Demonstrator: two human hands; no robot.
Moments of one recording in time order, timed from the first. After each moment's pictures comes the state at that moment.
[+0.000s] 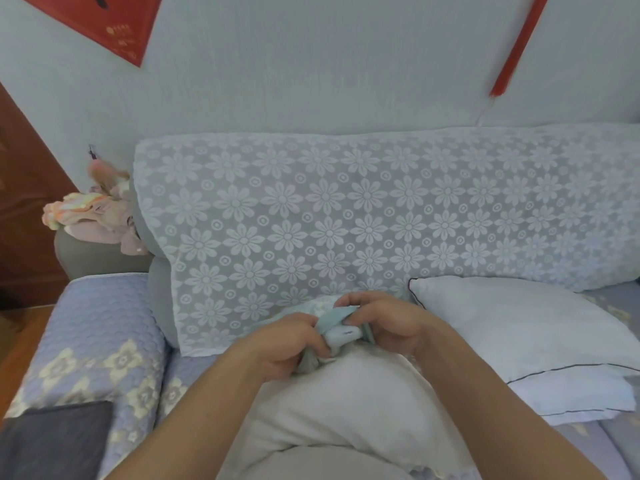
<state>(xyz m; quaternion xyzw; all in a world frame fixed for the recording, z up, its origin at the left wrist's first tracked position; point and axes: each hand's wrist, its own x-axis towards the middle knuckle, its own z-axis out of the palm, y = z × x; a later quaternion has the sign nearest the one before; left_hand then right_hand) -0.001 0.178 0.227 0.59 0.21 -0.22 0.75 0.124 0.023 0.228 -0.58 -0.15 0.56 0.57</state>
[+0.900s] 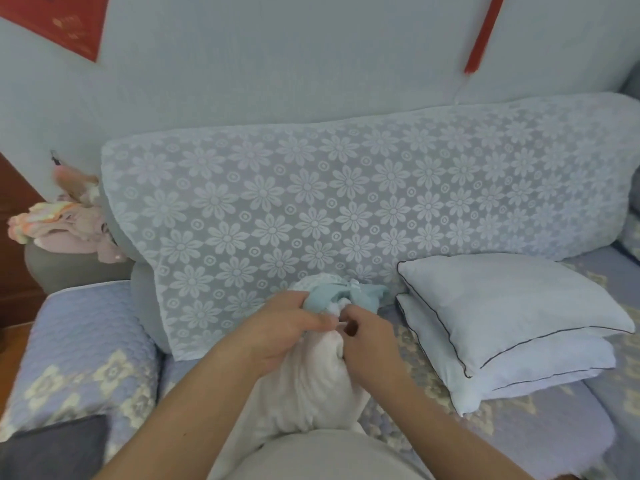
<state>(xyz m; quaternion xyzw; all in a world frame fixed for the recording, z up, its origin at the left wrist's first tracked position) -0.005 0.173 0.259 0.65 0.18 -0.15 0.73 0.043 0.019 0.207 -0.88 -0.16 0.10 0.43</state>
